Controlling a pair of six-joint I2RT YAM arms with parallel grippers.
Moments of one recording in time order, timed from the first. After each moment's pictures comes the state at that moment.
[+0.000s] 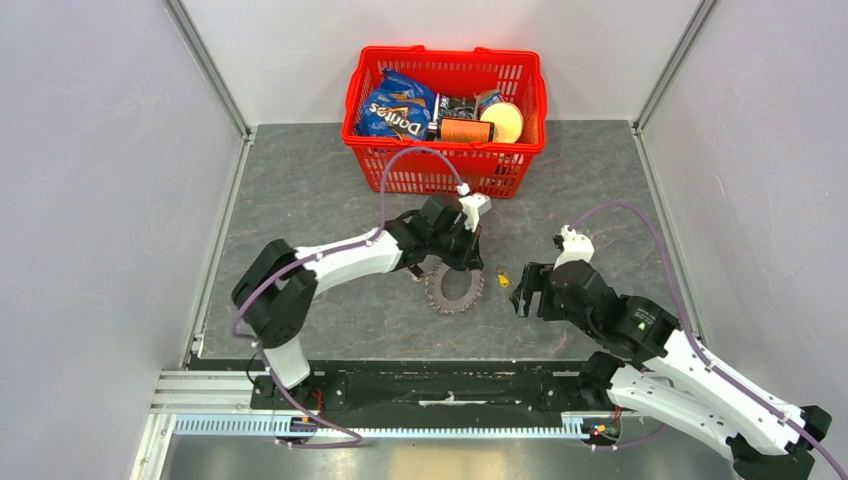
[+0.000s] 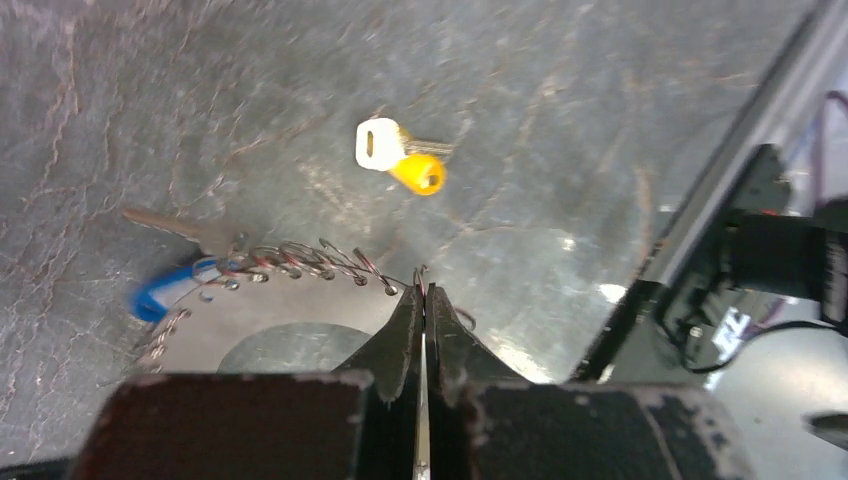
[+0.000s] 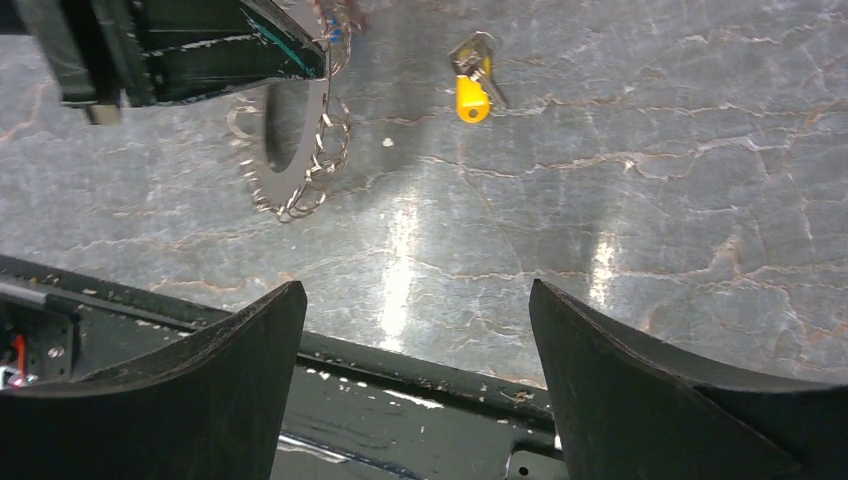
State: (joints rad) left arm -0.85 1.79 1.18 -0.13 0.29 -0.35; right arm 0.85 0.64 0.72 -0.84 0.35 0.71
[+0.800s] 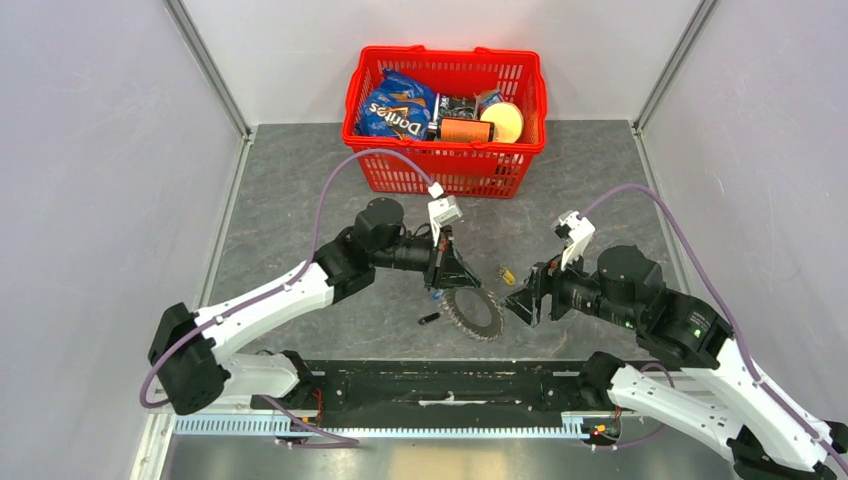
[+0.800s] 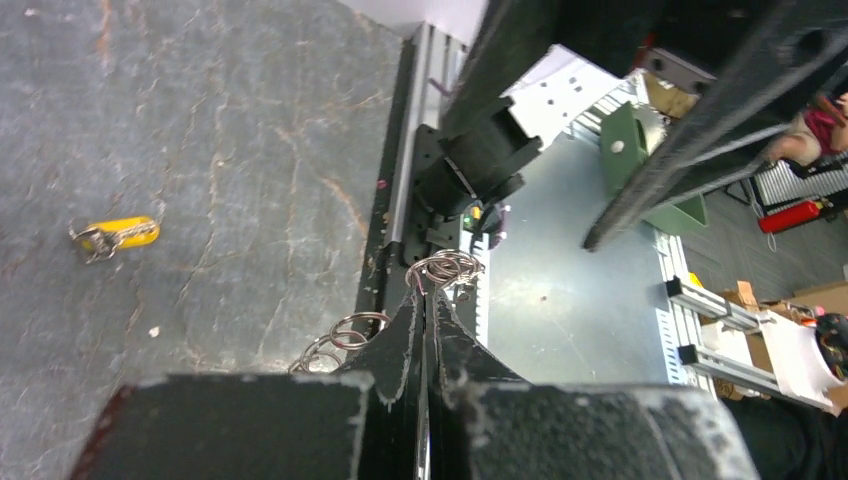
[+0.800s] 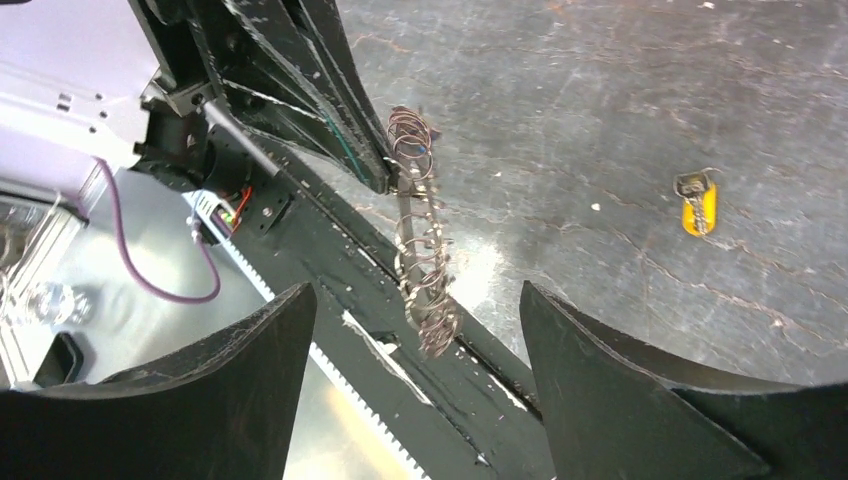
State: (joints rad) left arm -0.87 1.27 0.95 0.04 0.70 -0.38; right arm 0.85 0.62 1.01 -0.81 -0.06 0.44
